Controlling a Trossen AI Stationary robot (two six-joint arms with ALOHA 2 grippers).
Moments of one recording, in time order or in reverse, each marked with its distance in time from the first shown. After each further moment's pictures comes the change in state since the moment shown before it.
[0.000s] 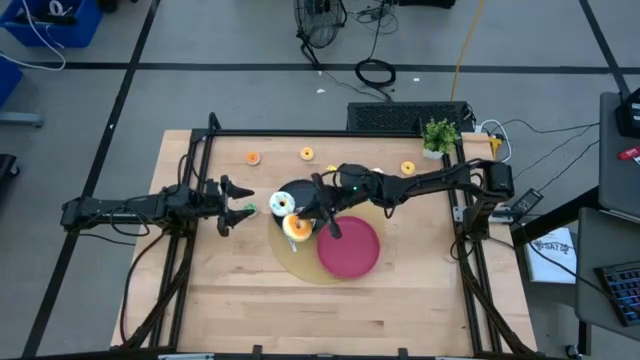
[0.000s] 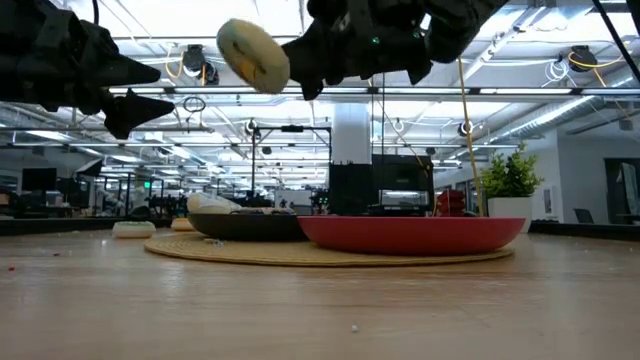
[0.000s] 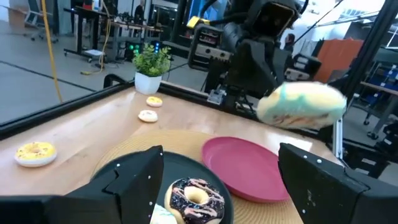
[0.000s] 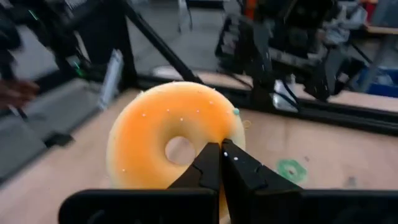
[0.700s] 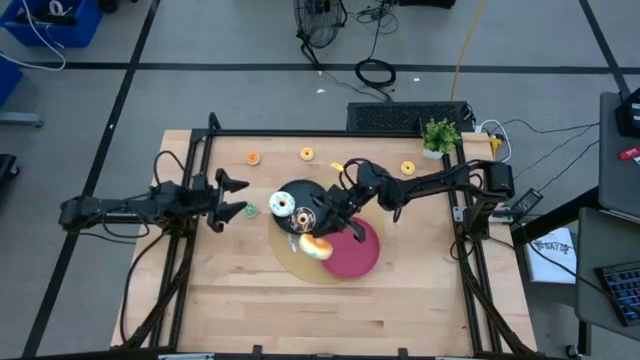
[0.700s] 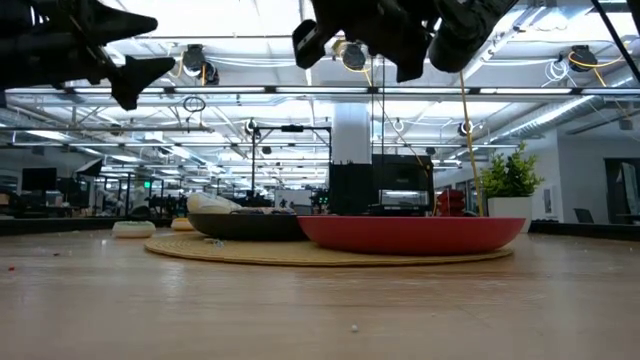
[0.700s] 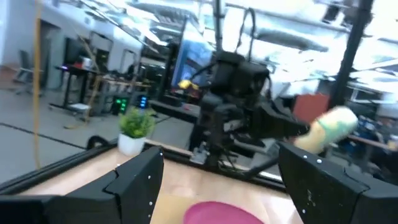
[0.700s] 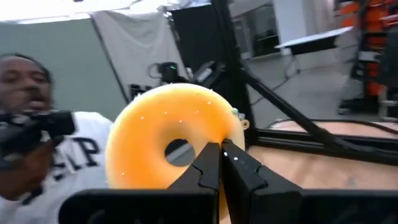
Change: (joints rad) left arm 0.000 0.032 -0.001 0.289 0.012 0.014; right arm 0.001 0.000 -0.062 0.412 -0.437 0.469
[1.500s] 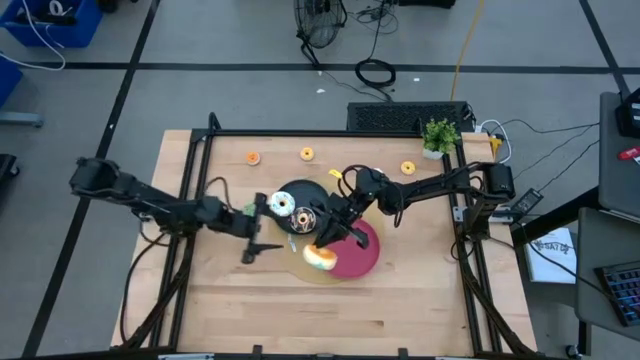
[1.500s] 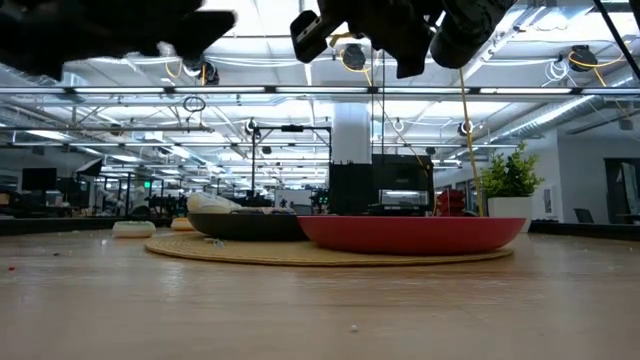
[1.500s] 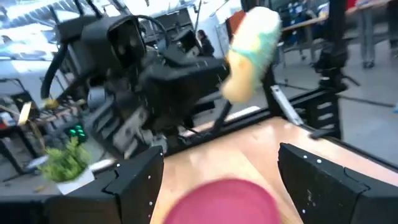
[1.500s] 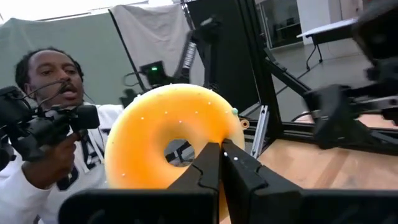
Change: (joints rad) left arm -0.268 0.896 0.276 0.454 0.066 0.553; right arm 0.041 0.000 0.000 -0.013 -0.037 0.019
